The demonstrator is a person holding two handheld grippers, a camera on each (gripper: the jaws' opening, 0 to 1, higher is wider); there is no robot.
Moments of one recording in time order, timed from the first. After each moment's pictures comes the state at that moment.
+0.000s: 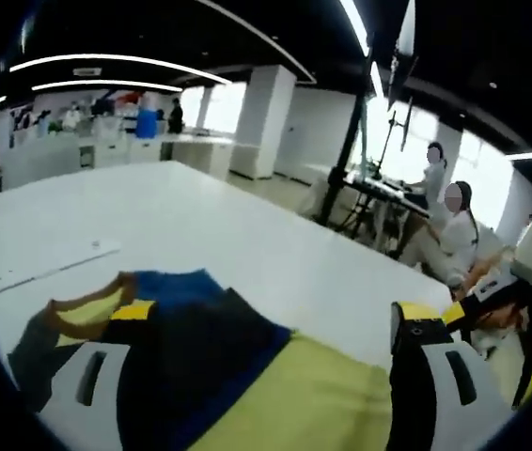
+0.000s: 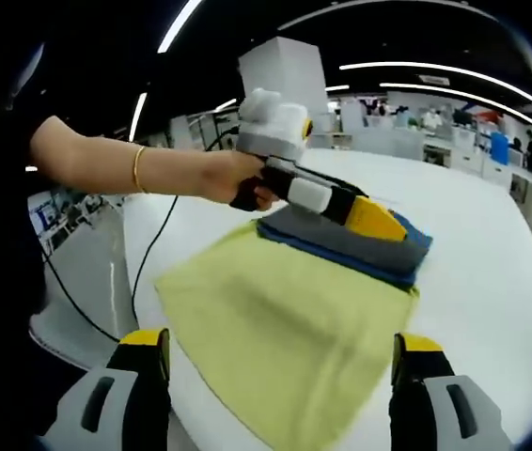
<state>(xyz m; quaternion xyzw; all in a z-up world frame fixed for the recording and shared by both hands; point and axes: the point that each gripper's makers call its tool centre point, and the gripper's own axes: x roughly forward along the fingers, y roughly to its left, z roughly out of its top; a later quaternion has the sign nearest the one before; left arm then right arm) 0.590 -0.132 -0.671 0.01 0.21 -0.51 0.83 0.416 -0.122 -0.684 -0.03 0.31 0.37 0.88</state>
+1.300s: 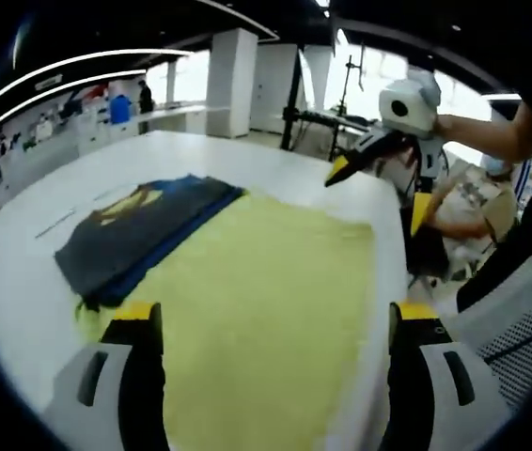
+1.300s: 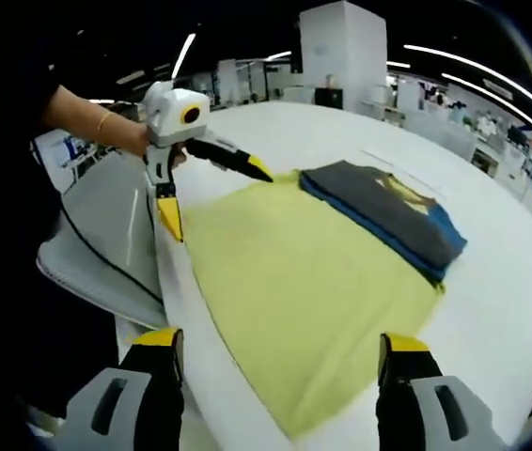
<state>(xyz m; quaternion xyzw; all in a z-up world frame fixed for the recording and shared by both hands) 0.428 0.031 -0.718 0.12 0.27 -0.54 0.79 0.381 -0.119 -0.712 -0.16 0.37 0.44 0.81</state>
